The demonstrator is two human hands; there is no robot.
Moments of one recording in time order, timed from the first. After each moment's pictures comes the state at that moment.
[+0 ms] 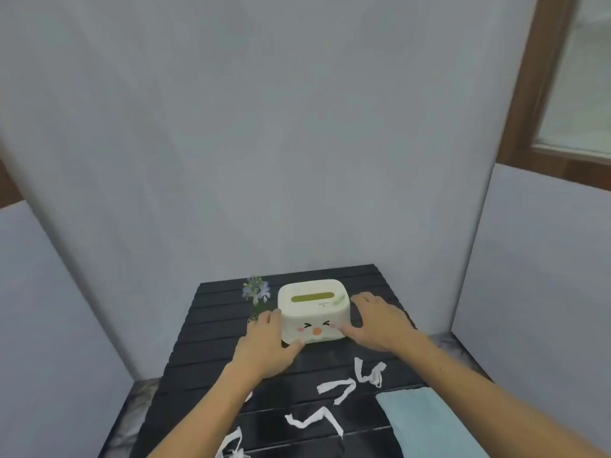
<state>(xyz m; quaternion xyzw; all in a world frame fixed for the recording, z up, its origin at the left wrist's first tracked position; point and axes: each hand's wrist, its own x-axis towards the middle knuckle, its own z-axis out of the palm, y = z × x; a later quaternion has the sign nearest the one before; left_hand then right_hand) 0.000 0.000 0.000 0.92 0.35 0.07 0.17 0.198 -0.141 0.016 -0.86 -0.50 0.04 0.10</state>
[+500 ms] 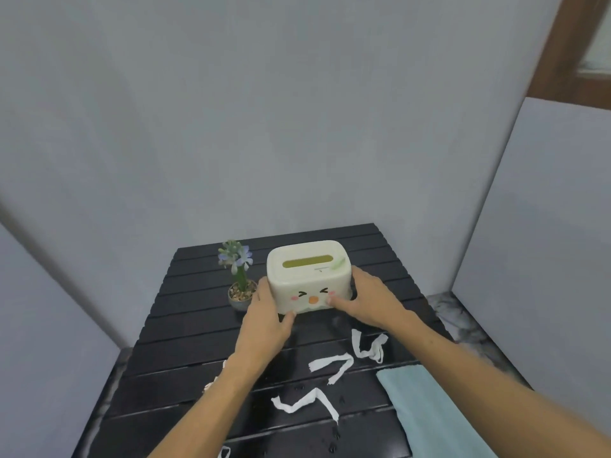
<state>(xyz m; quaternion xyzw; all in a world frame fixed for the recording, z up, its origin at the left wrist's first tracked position) 0.042 0.016 -0.073 0.85 0.37 0.22 0.29 0.239 -0.102 -0.069 -0.84 -0.44 0.16 0.27</state>
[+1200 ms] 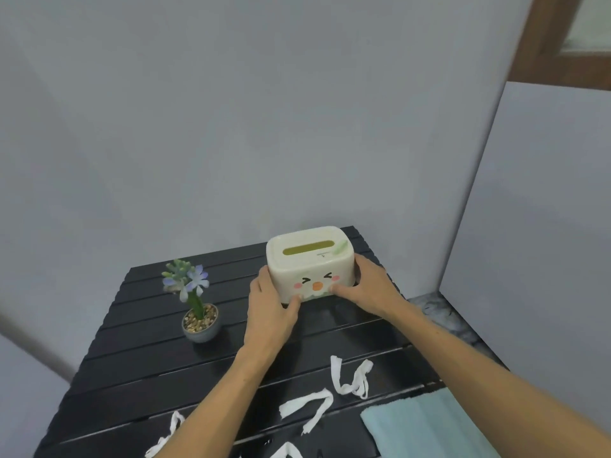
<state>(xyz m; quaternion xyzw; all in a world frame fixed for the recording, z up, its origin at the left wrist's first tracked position) 0.140 0.027 -0.086 0.83 0.36 0.28 0.33 0.320 -0.090 -0.091 -0.79 -0.39 0.16 0.45</state>
